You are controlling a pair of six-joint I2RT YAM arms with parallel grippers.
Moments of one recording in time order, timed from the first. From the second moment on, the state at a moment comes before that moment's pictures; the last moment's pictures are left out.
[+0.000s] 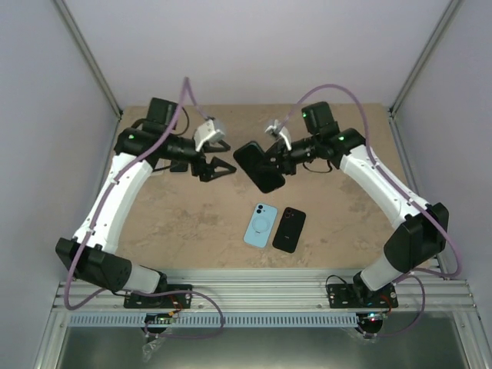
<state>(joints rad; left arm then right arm) -0.33 1.43 1.59 -1.08 0.91 0.65 0.52 1.58 1.51 -0.75 -0.97 -0.28</state>
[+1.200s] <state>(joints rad) -0.39 1.34 1.00 0.60 1.05 -0.83 0.39 1.52 1.28 0.53 -1.11 0.94</state>
